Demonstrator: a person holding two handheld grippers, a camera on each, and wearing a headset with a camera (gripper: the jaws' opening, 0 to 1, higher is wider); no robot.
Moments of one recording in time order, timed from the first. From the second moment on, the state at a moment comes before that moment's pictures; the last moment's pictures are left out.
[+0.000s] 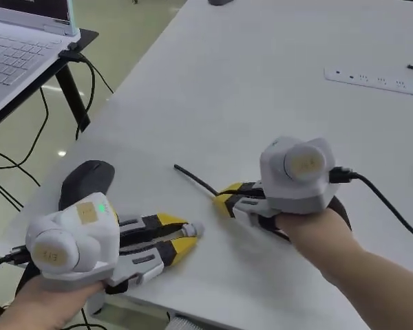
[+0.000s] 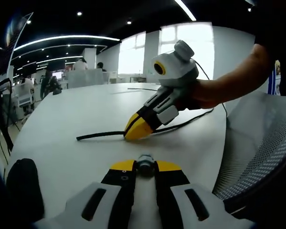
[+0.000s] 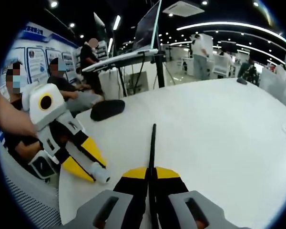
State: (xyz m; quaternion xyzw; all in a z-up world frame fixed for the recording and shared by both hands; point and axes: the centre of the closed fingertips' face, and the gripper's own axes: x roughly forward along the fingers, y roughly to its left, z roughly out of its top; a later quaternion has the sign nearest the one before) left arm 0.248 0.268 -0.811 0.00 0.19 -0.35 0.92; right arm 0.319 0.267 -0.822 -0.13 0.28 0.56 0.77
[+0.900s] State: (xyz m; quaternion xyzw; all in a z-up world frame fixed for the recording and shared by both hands) left arm 0.282 0.267 -0.763 0.04 0.14 -0.35 0.93; right arm 0.341 0.208 -0.770 -0.14 0.23 0.49 0.82
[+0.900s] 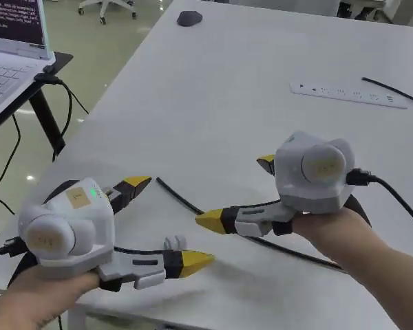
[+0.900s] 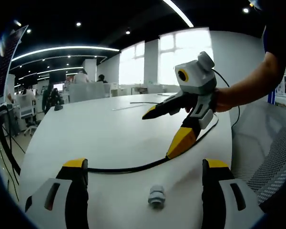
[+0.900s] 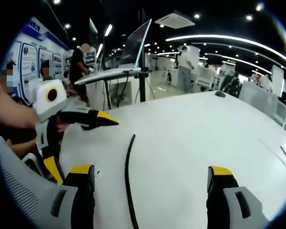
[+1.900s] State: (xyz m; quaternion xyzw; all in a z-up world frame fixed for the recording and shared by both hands) left arm 0.347 0.186 -0.716 0.04 0.18 -0.30 0.94; right arm 0.353 -0.139 -0.747 -0.15 0.30 0.31 0.89
